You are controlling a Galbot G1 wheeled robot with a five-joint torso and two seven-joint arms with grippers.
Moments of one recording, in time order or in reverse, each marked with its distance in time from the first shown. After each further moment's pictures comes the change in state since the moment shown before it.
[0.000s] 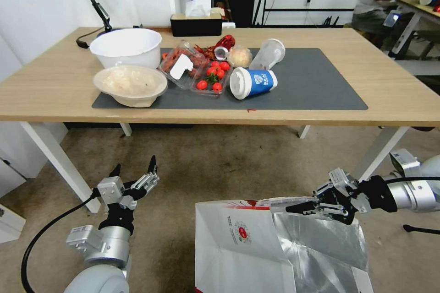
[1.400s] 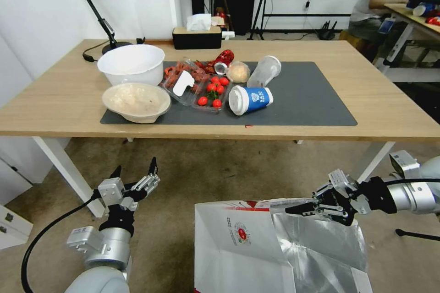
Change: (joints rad) left arm 0.010 -0.008 0.004 -0.006 0.005 0.010 -0.003; right arm -0.002 0.009 0.001 0.002 -0.011 0.004 -0.006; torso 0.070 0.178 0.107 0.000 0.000
